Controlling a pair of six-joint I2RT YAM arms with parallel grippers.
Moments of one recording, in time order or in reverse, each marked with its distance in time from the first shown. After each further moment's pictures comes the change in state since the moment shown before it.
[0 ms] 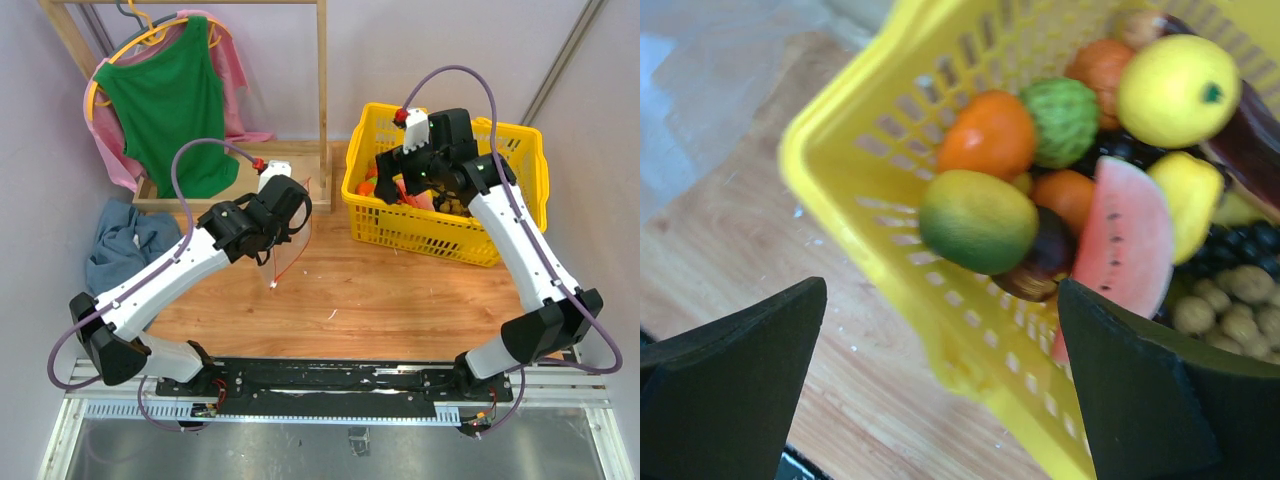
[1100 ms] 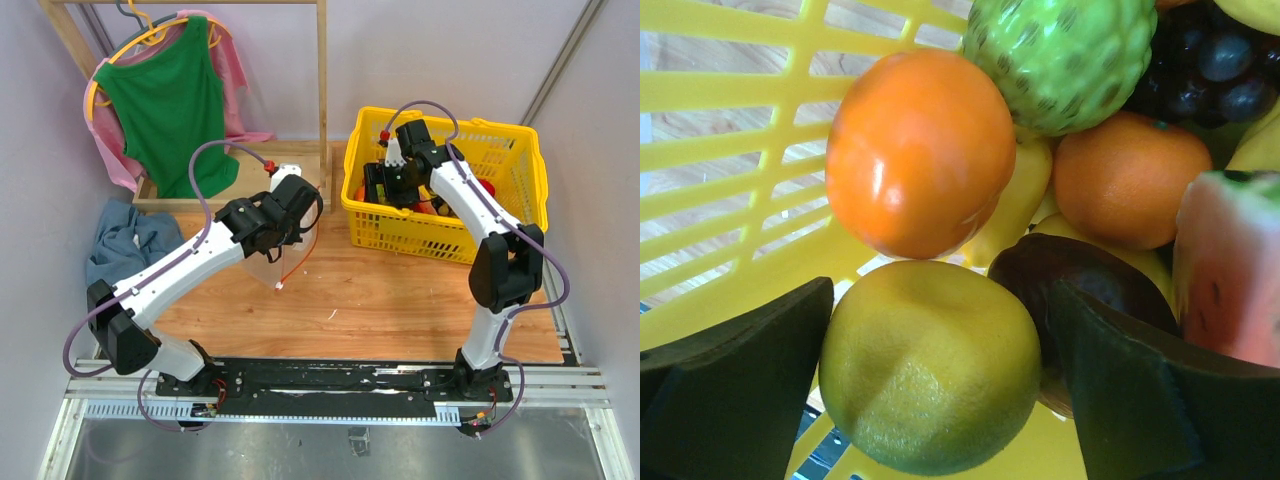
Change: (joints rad) left arm 0.000 0.087 0.000 0.040 0.061 -0.053; right arm -0.041 0.362 0.044 -0.039 -0.023 0.226
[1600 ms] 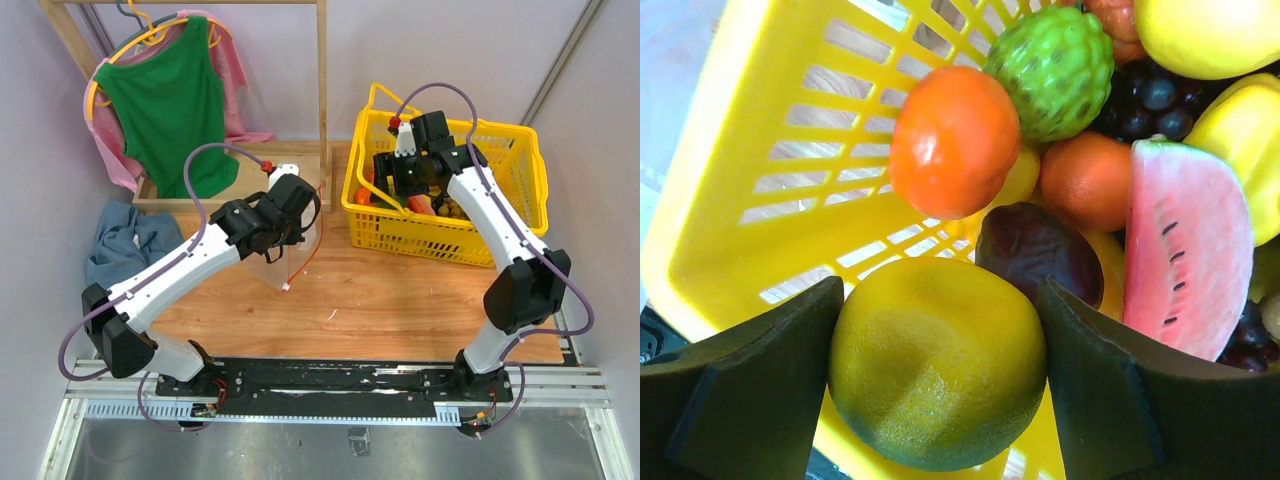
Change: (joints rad) left arm 0.000 -0.021 -0.007 0.026 0.050 -0.040; right arm 0.000 -0.144 -0.005 -0.005 0.027 -0.047
